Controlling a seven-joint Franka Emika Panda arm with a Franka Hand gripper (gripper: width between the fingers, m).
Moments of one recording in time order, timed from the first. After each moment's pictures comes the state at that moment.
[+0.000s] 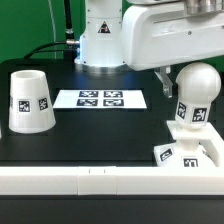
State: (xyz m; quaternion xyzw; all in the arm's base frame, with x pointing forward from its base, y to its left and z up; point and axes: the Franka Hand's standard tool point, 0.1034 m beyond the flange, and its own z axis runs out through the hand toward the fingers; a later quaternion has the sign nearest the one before) arm 0.621 0.097 0.120 -0.99 -0.11 -0.02 0.05
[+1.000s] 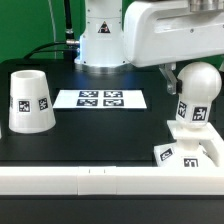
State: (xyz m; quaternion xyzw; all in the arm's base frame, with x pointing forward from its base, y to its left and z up) arm 0.618 0.097 0.122 -0.99 -0.12 -0.02 0.04
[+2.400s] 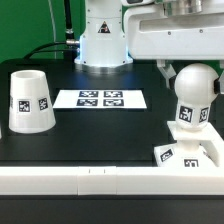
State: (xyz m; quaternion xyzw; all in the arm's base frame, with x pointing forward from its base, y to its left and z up) arm 0.621 0.093 0.119 -0.90 0.42 0.01 0.10
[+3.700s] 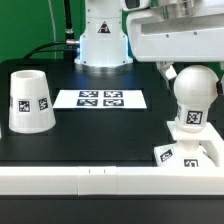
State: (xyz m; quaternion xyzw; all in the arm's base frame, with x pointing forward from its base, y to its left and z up) arm 0.623 0.094 0.118 -0.90 0.42 0.02 0.13
